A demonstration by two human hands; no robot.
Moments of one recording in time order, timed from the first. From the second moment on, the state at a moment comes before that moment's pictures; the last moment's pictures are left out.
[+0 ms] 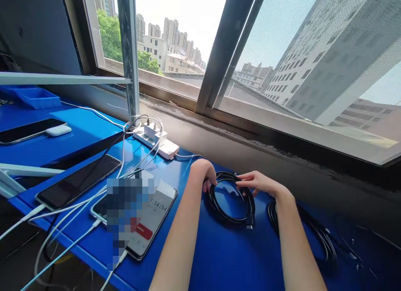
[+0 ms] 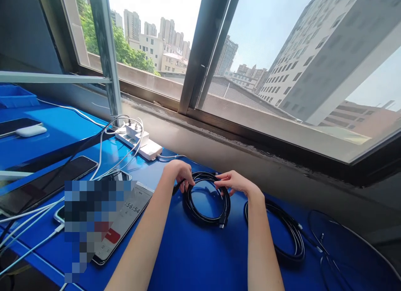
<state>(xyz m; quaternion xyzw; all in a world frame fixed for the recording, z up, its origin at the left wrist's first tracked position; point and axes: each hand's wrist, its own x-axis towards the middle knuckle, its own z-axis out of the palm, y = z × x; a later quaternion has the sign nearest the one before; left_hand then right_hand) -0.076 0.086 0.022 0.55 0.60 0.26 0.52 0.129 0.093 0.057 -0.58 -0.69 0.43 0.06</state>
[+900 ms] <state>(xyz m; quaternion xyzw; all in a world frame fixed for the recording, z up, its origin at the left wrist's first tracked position) -0.038 0.104 0.039 0.69 0.61 0.12 0.38 0.095 0.102 0.047 -0.62 -0.77 0.17 -0.02</state>
